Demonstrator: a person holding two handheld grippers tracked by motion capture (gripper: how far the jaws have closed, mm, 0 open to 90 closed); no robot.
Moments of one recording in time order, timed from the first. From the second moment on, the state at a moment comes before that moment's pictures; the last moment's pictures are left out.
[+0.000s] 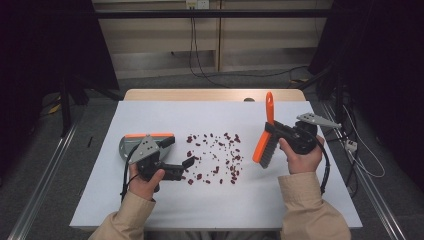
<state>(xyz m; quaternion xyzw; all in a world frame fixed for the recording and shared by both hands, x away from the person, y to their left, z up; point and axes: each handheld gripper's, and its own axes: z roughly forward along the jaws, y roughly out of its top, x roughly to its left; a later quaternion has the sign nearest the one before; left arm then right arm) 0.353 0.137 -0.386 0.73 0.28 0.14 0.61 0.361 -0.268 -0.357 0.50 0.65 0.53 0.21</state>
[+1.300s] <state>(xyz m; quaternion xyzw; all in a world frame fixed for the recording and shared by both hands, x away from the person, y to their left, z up) 0.368 0.078 -0.406 0.76 0.28 0.08 0.58 0.383 -0.187 -0.351 0.45 0.68 0.55 0.18</state>
